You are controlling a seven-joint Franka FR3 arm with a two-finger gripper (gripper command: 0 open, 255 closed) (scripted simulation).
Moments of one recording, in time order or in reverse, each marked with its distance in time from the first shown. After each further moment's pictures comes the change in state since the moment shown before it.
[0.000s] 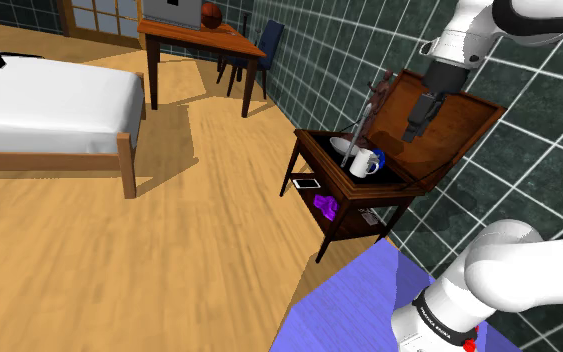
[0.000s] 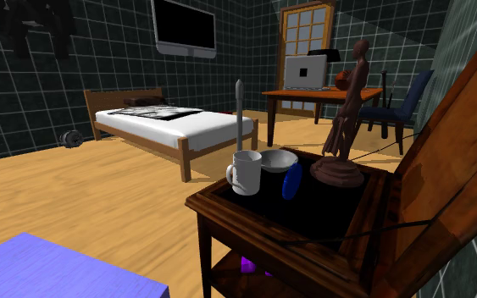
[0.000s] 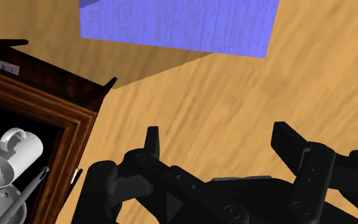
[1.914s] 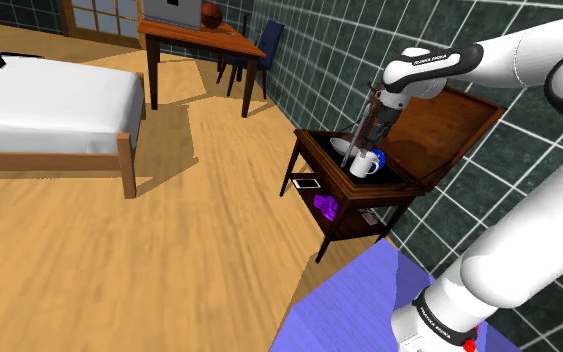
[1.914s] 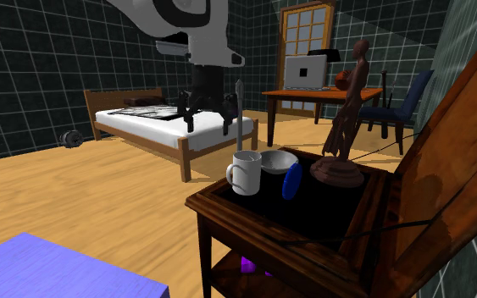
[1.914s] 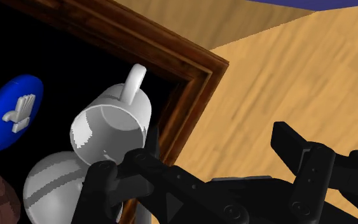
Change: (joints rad) arm -0.084 0.770 -0.410 0.229 -0.028 0.528 -0.505
